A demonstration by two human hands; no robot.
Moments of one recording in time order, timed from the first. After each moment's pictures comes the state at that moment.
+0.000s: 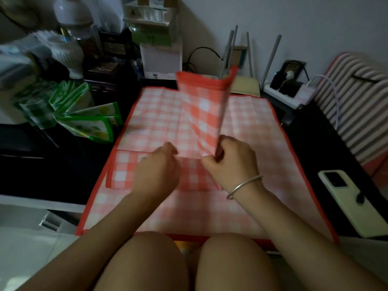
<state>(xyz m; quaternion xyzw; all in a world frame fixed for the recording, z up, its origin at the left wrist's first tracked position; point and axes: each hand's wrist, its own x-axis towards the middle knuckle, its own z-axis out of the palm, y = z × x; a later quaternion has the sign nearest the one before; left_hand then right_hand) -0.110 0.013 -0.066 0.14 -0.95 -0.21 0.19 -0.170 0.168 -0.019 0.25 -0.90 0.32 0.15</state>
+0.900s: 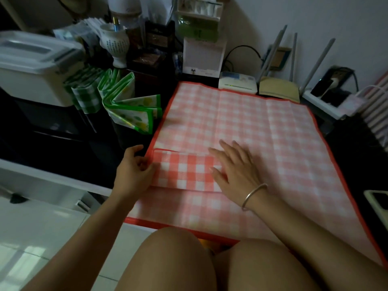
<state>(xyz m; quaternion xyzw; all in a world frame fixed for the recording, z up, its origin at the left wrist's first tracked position) -0.046 -0.092 -0.103 0.37 -0.75 -0.52 0.19 -0.176 0.120 -0.083 0.41 -0.91 0.07 0.01</state>
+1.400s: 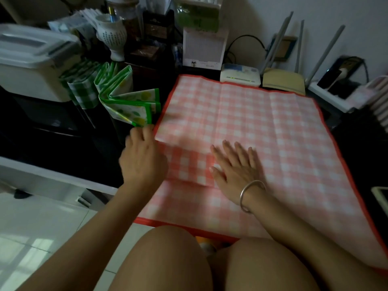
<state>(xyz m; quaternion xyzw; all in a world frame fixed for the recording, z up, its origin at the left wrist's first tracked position) -0.075 -0.072 -0.075 0.34 -0.92 -0.11 0.16 -0.183 0.124 -0.110 0.36 -0.93 -0.02 -0.05</state>
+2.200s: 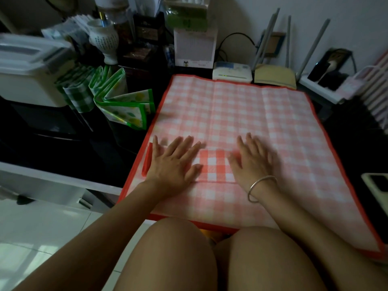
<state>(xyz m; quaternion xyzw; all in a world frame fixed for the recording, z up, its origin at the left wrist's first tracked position) -0.096 -0.048 -0.121 0.06 -1.00 -0.03 0.02 -0.189 0.147 -0.094 0.21 -0.97 0.11 -0.03</state>
